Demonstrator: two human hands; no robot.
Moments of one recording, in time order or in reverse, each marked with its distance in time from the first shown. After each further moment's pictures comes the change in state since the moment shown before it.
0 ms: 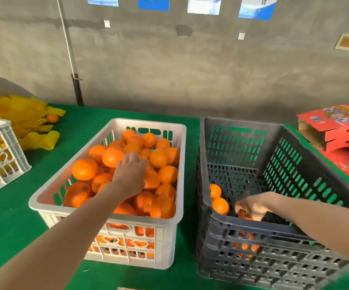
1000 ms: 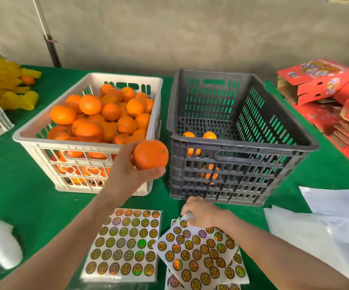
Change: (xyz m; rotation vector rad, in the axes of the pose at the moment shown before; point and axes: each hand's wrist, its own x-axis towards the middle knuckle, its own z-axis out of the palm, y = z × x) left_hand -0.188 0.107 -0.021 -1.263 0.062 -0.134; right_hand -0.043 -0.111 0.190 0.380 0.365 -0.411
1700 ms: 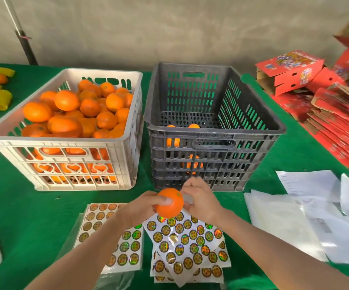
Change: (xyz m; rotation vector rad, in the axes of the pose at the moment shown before) left_hand -0.018 -0.088 0.080 -0.260 -0.768 -0.511; right_hand -0.051 0.010 0.011 0.157 0.684 -0.113
